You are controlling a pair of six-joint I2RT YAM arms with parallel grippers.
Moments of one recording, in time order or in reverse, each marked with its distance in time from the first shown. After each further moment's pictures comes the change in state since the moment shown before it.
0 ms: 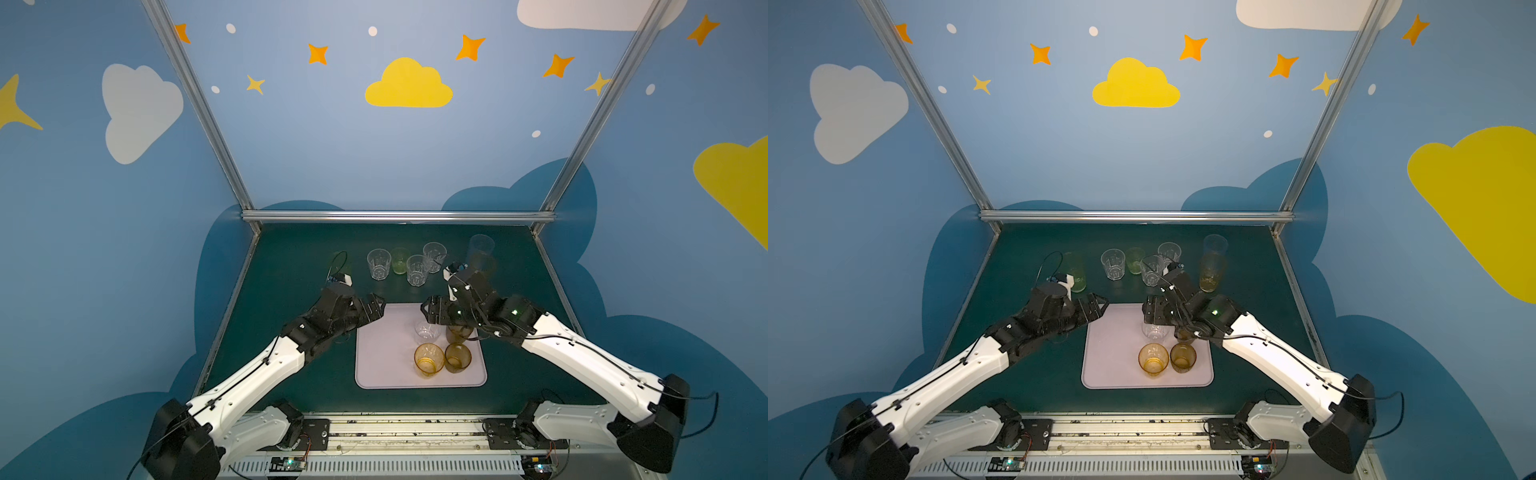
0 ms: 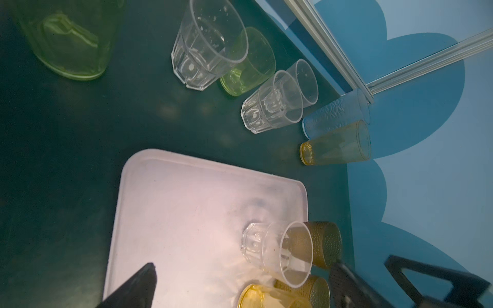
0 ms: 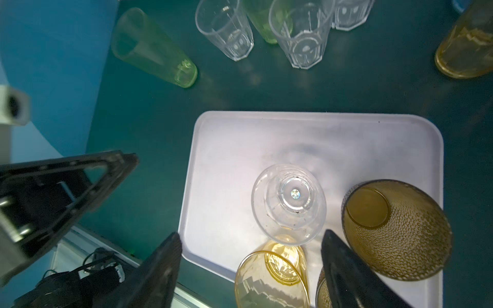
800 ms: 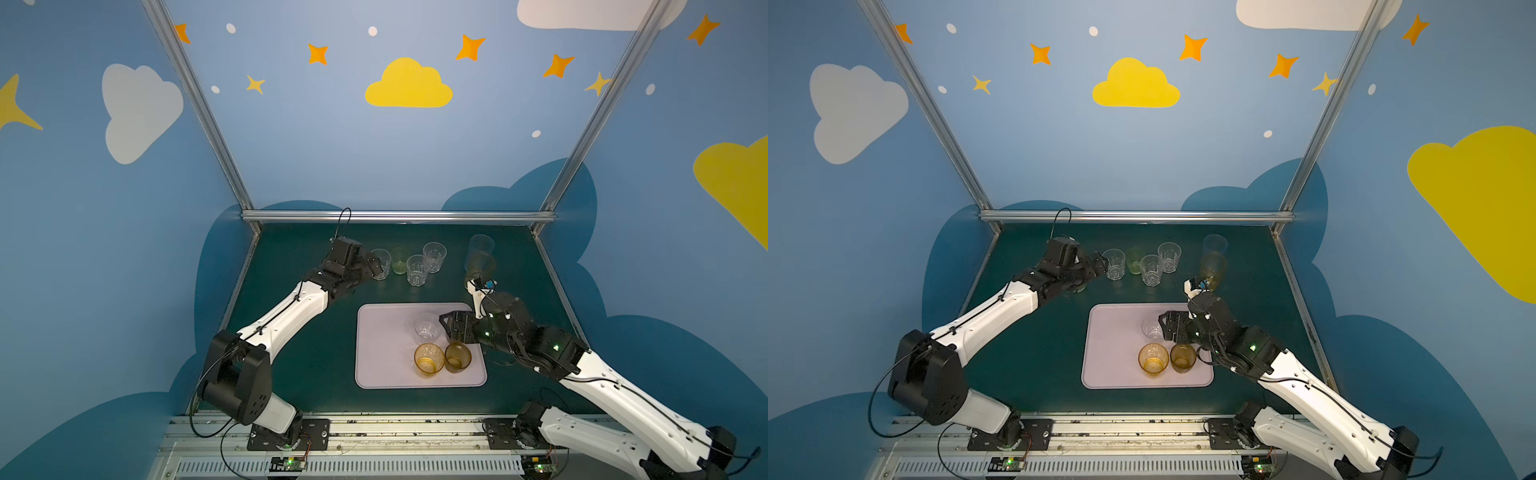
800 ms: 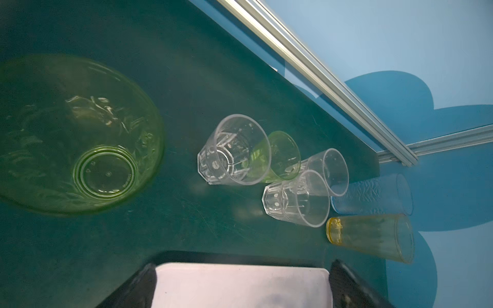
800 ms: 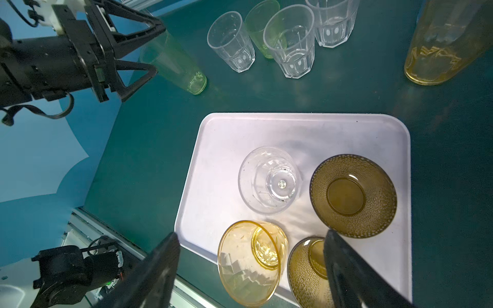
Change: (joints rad) left arm 0.187 0.415 0.390 -0.036 -0.061 0.096; right arm -0.016 -0.302 -0.222 0.039 0.016 -0.036
